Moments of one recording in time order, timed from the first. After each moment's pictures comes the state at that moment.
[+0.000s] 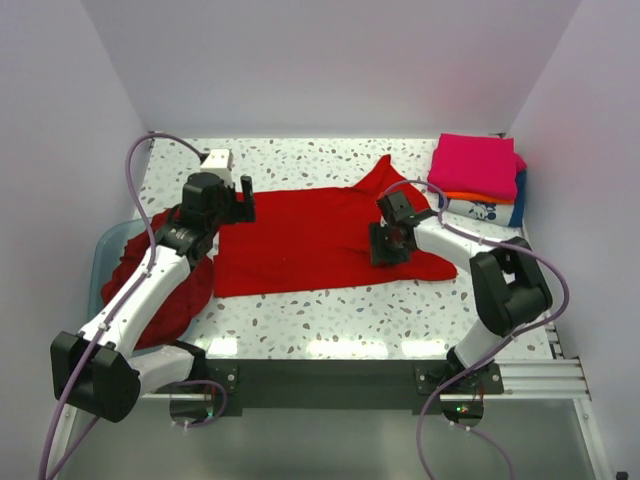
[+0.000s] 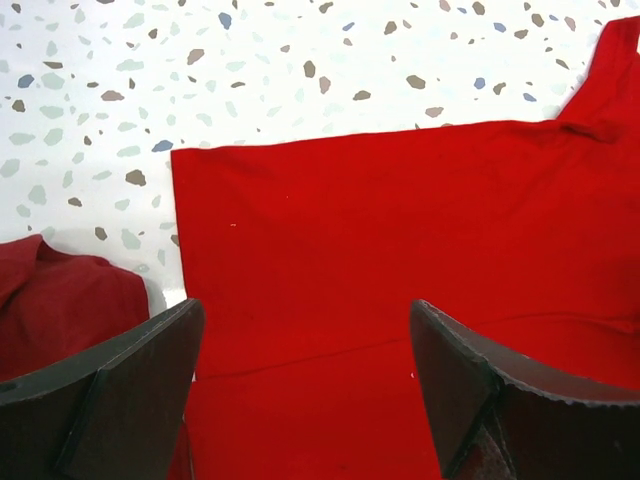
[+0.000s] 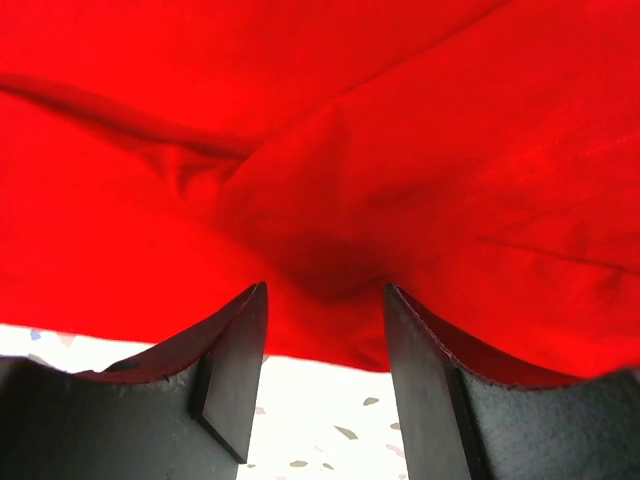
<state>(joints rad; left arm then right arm) -0.31 1.16 0.95 -0.27 -0.18 -0.21 0.45 1.65 1.01 -0.52 0.01 0.38</state>
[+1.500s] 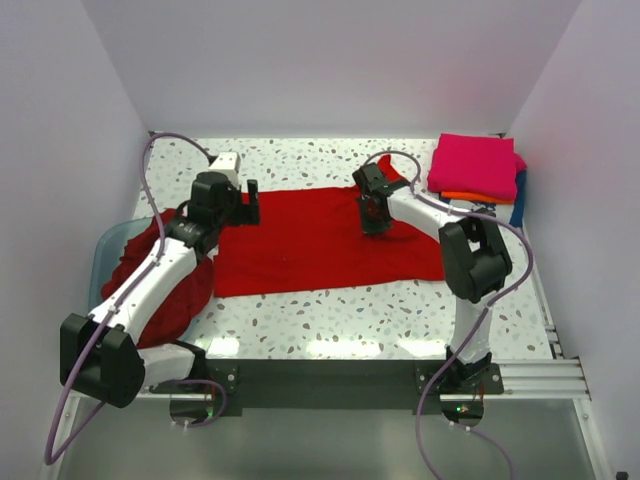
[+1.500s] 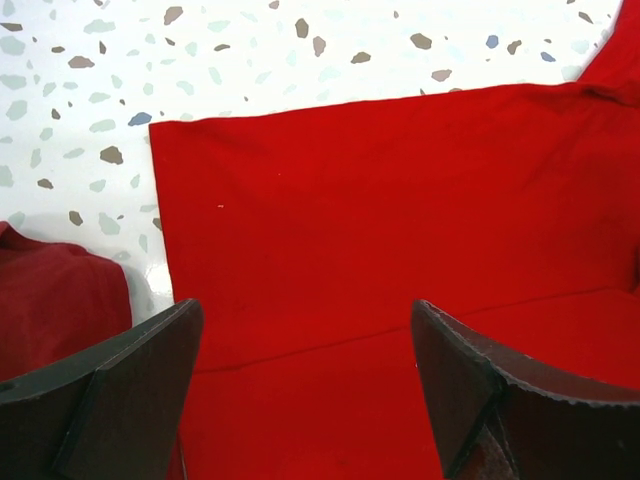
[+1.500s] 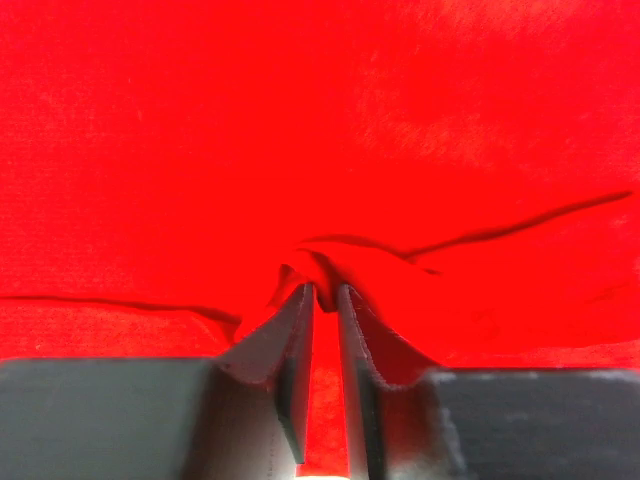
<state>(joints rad) -0.31 1.23 0.95 -0.27 -0.15 -0.21 0.48 1.95 1.41 -0.62 0.18 0.34</state>
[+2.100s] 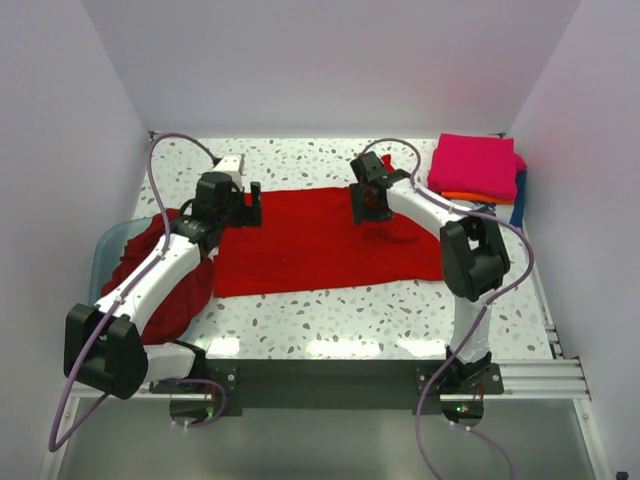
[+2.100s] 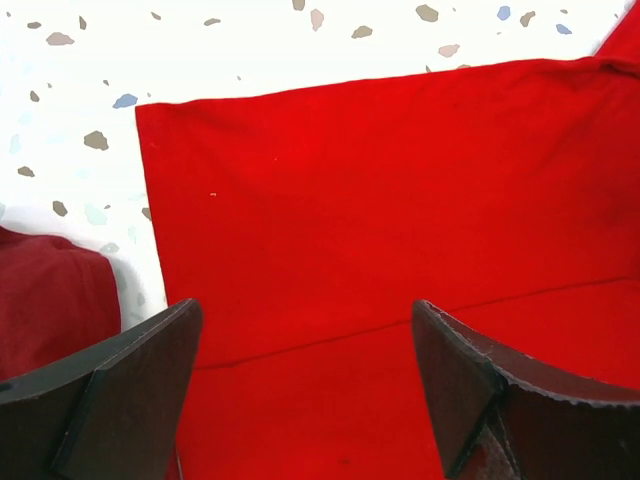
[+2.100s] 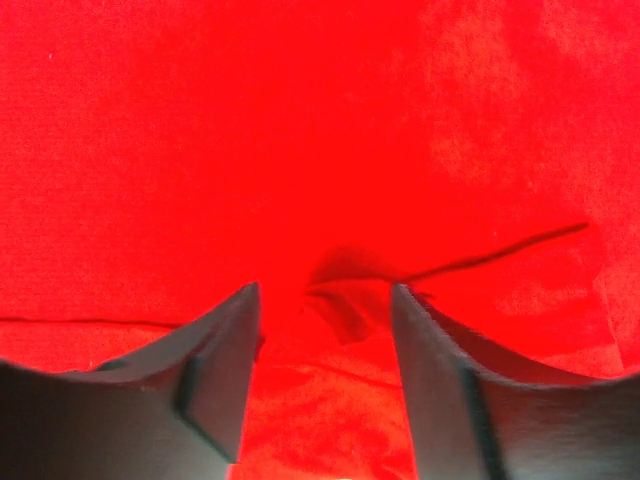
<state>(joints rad) -0.31 1.28 0.95 -0.27 -0.14 -0.21 0.48 1.98 1.53 -0.65 0.21 0.34</state>
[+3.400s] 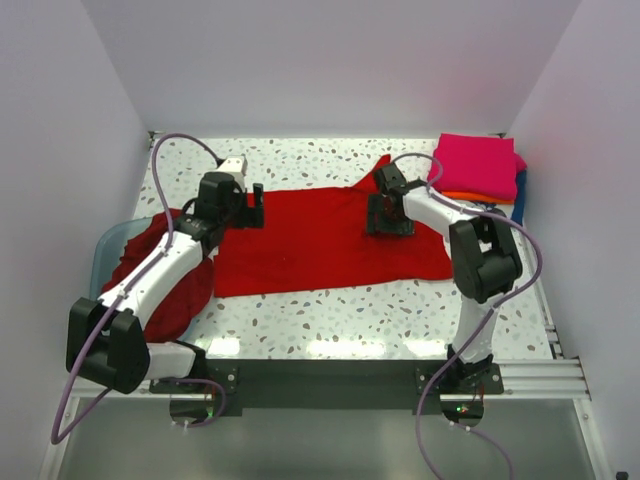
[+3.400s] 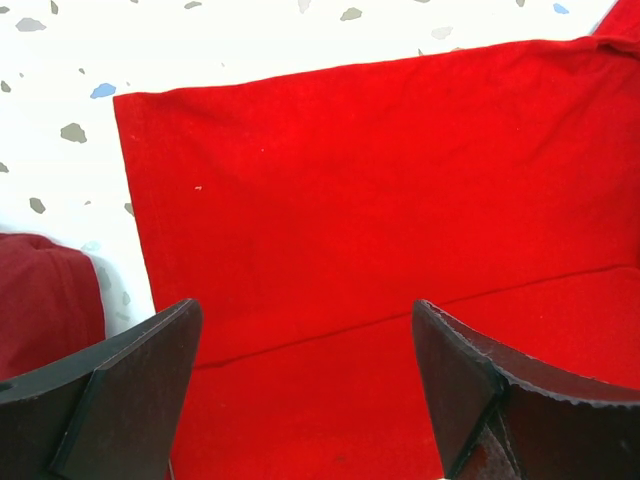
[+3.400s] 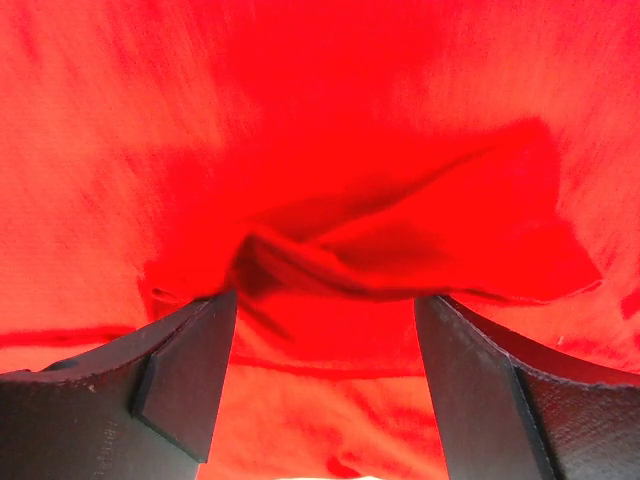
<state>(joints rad) -0.31 1.30 0.95 -0.27 -0.12 -0.21 0.38 1.91 1.30 -0.60 0.18 0.44</state>
